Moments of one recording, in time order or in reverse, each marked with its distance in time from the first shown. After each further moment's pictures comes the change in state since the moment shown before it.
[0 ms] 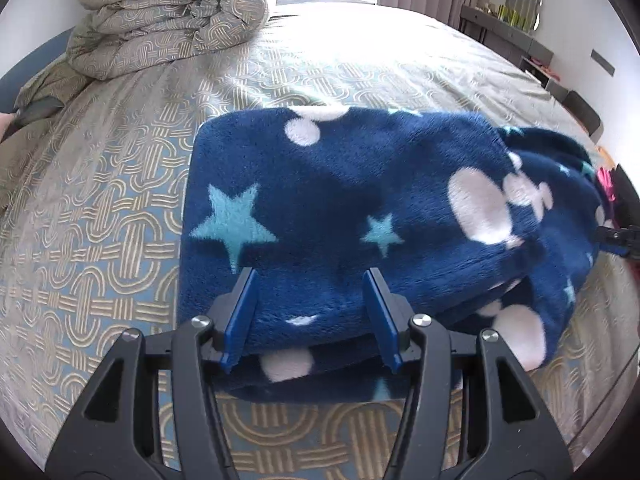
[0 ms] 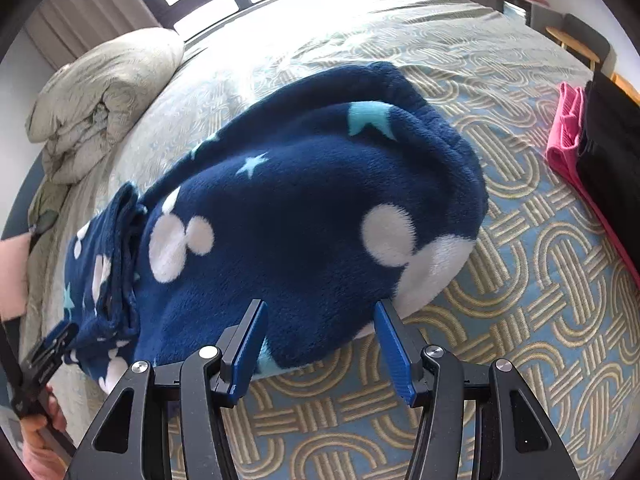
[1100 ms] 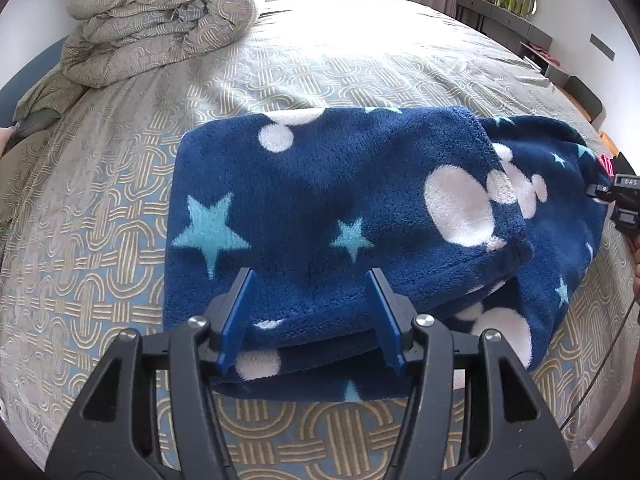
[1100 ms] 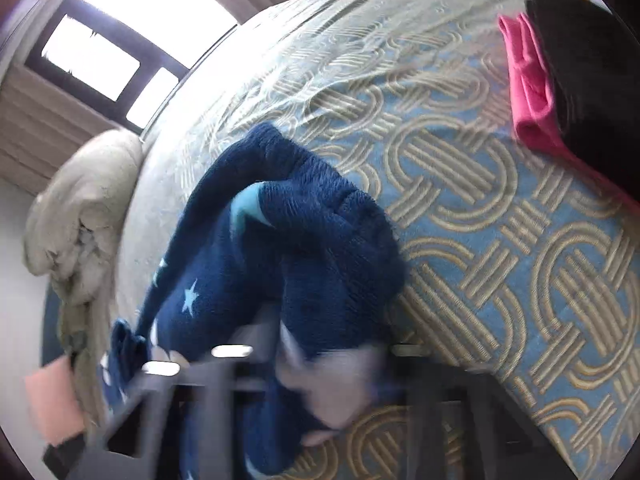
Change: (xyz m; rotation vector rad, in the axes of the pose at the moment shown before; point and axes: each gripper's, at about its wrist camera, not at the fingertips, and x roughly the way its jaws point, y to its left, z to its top) left arm 0.001 -0.022 0.010 0.042 0.040 0.026; right arm 0.009 -0.054 0.039 0.327 -0.088 0.086
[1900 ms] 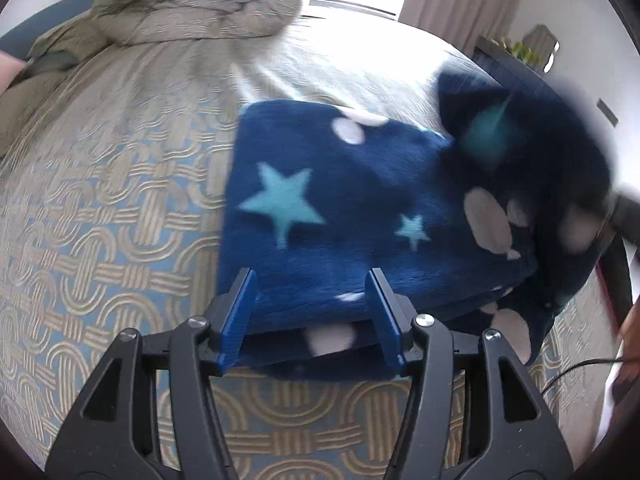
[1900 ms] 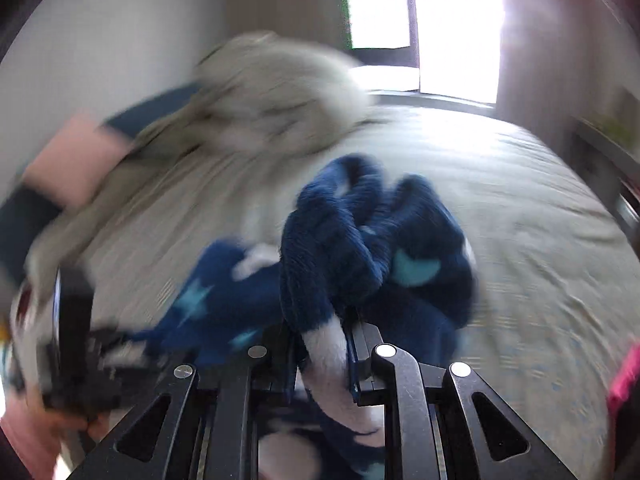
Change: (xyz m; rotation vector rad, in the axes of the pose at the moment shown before) left arm -0.010 0.067 -0.027 -0.198 -0.048 -0.096; right arm -0.027 0.280 -0.169 -1.040 -0.062 0.194
